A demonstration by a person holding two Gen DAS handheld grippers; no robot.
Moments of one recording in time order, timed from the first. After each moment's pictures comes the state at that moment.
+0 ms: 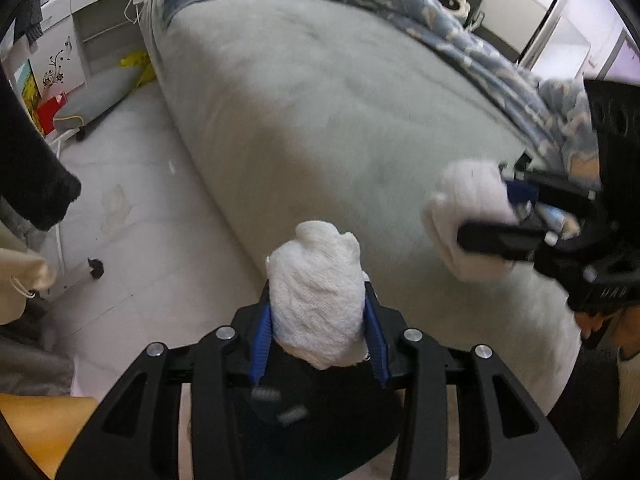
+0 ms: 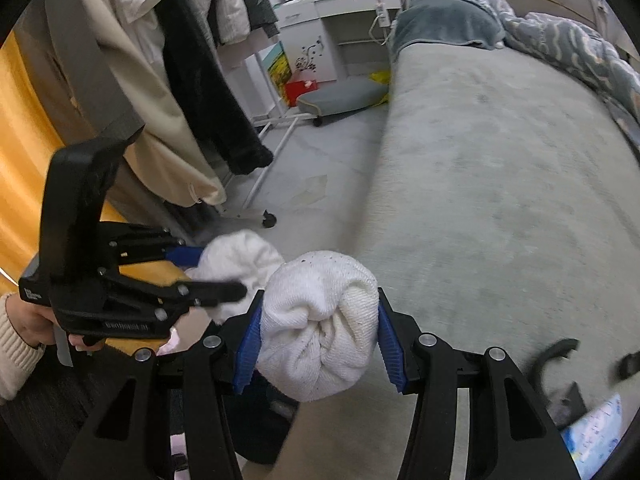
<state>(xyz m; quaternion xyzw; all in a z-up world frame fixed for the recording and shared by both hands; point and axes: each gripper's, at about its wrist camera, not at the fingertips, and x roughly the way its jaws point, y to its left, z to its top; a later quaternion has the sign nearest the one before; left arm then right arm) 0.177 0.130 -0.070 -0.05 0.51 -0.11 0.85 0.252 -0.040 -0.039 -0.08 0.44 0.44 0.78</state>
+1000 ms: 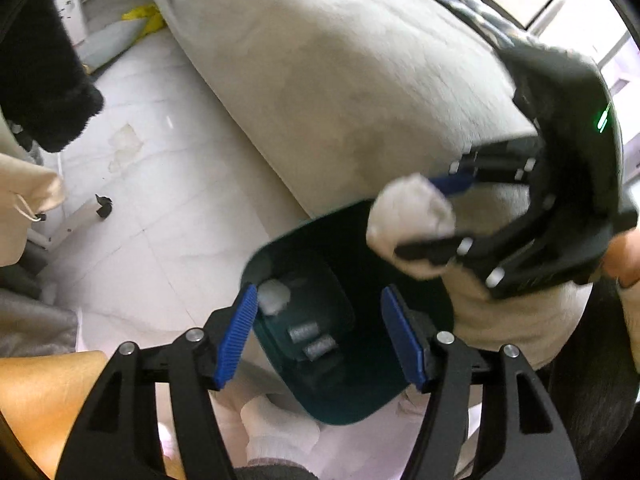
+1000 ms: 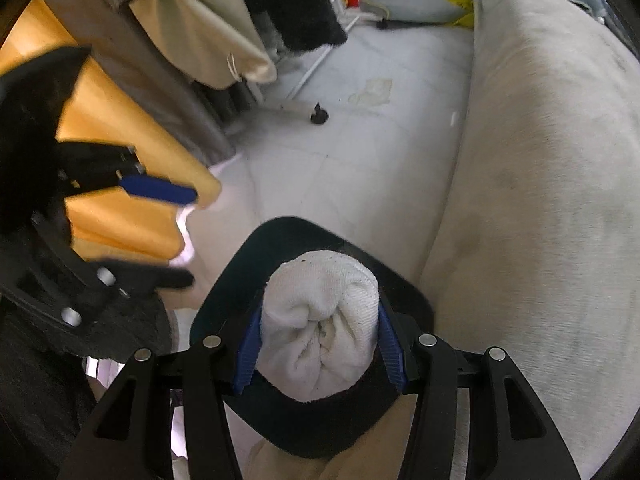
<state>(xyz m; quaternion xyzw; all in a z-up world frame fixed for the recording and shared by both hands) 0.109 0.207 -0.107 -0.06 0.56 -0.13 0.81 0.202 0.072 -0.137 -0.20 0.55 0.47 0.66</state>
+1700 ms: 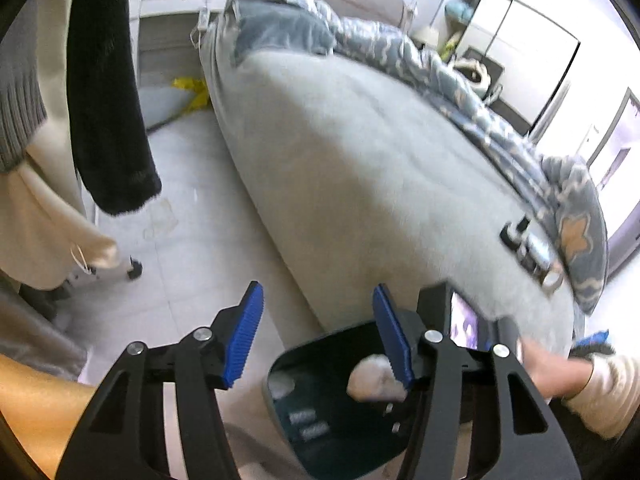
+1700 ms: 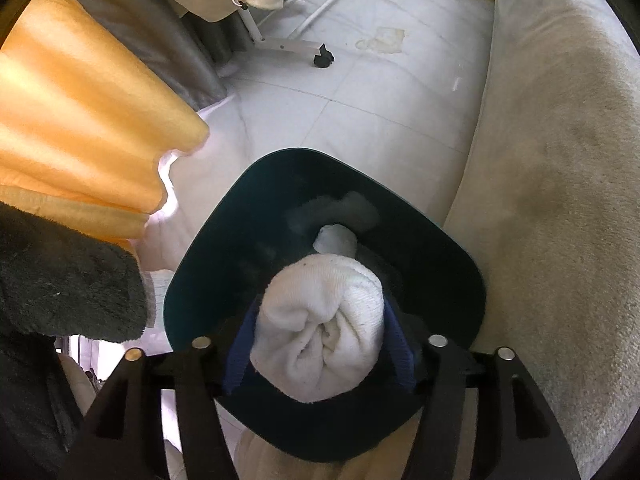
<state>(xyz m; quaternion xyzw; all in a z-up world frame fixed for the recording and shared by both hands) 0.110 0.241 -0.021 -0.13 0.40 -0.07 0.90 0.171 0.096 -0.182 -0.26 0.58 0.45 0.63</state>
